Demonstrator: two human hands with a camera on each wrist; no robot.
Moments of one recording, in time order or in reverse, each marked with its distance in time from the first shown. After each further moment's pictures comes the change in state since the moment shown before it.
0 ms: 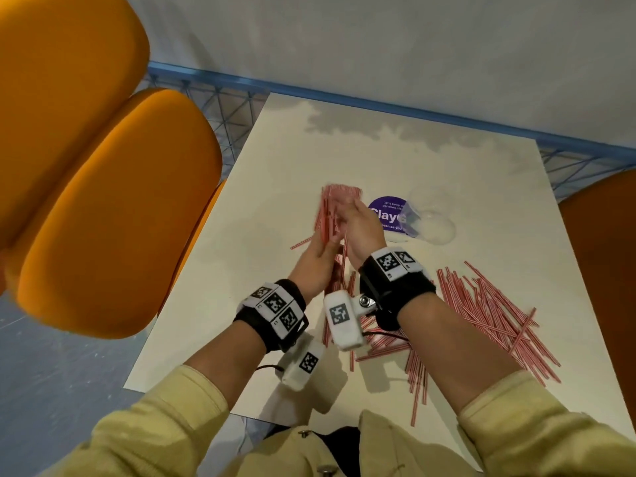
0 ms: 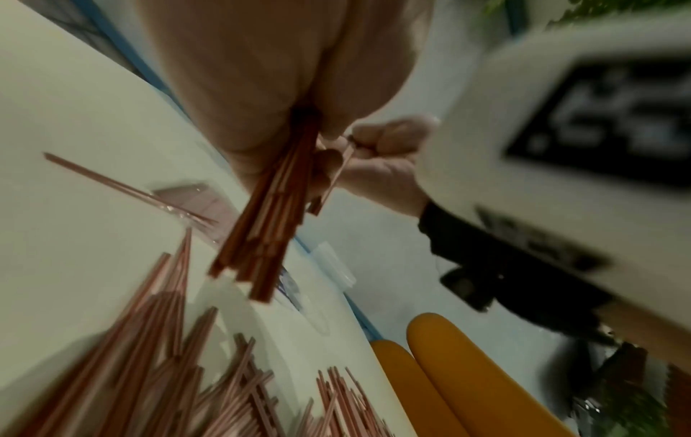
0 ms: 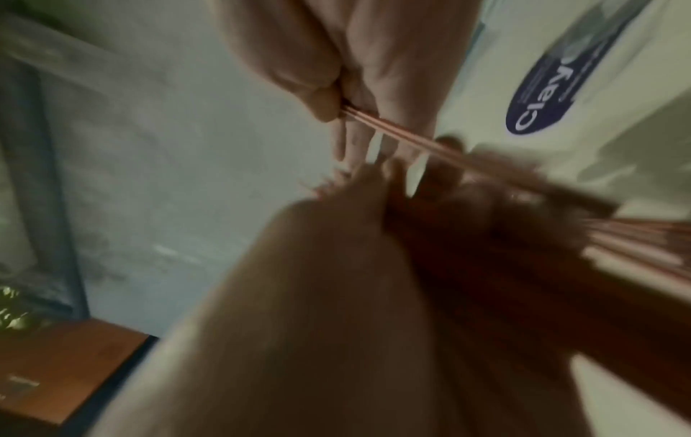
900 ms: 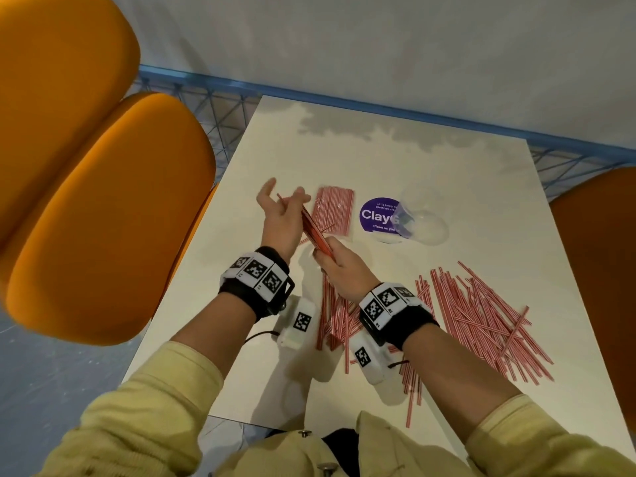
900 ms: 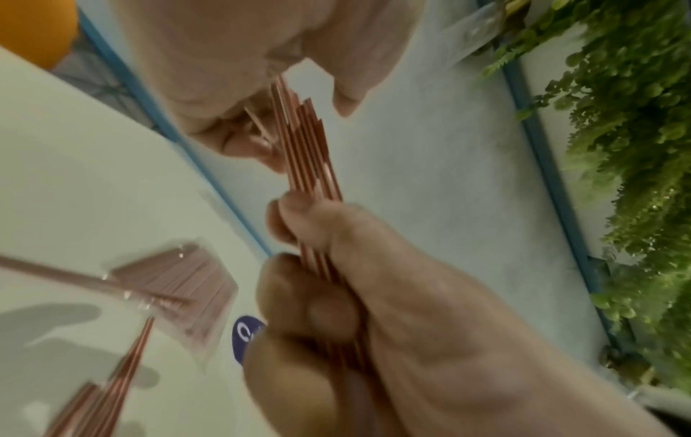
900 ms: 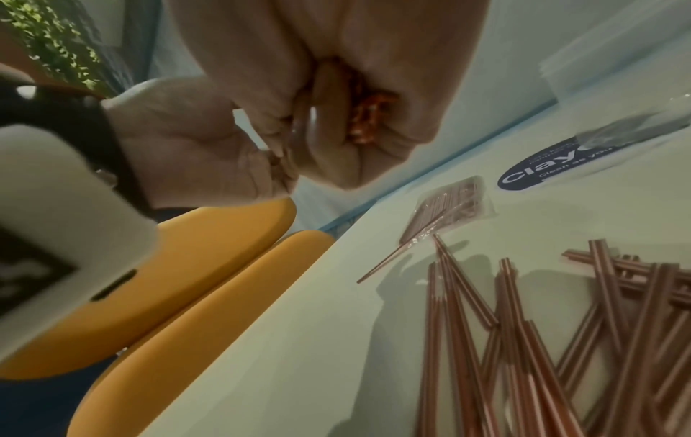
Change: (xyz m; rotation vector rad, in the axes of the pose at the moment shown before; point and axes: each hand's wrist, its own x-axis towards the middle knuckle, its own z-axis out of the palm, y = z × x) left_hand 0.028 0.039 -0.029 -0.195 0.365 0.093; right_hand -0.027 0.040 -0.017 -0.587 -0.357 -0.162
